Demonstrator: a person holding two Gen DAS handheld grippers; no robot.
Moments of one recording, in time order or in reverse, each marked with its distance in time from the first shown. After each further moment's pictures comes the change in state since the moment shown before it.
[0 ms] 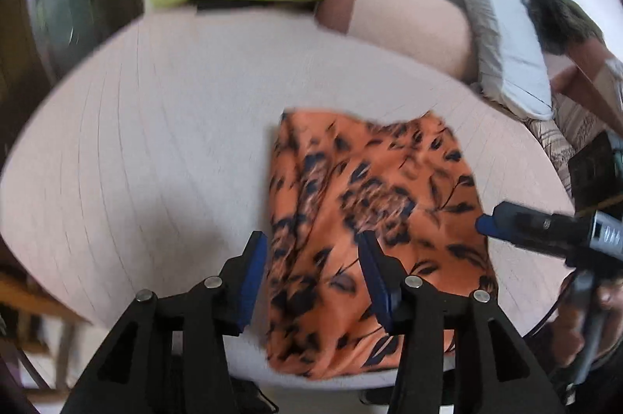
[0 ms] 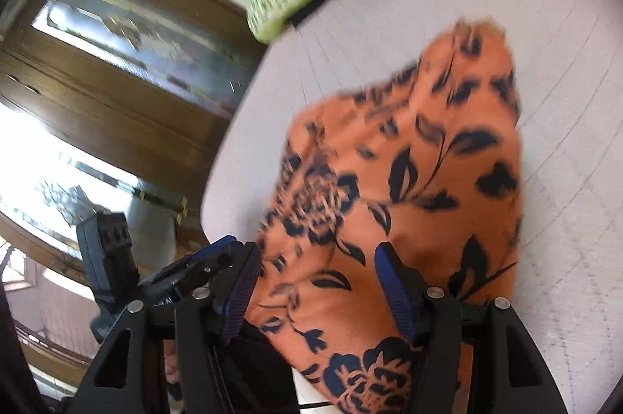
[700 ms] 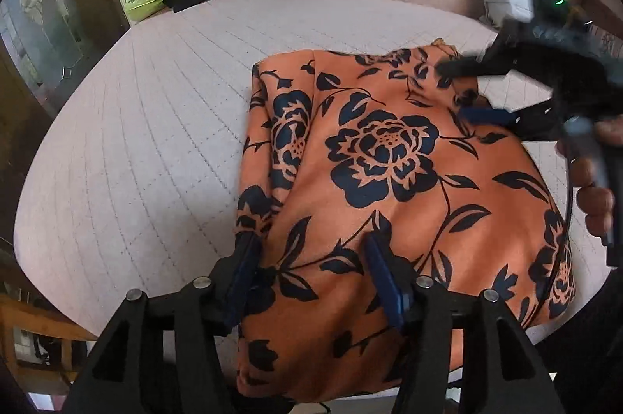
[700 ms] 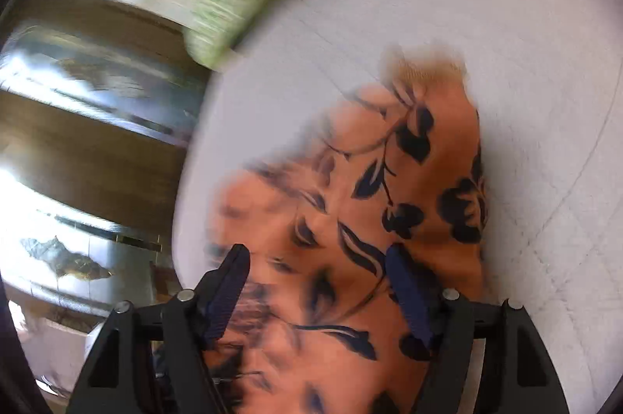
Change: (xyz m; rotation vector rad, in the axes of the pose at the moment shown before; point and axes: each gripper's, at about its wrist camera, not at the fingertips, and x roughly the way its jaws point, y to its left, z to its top) left arm 0.059 -0.017 -0.021 0.161 0.103 0.150; right arm 0.046 -0.077 0.064 0.182 0.040 -0.075
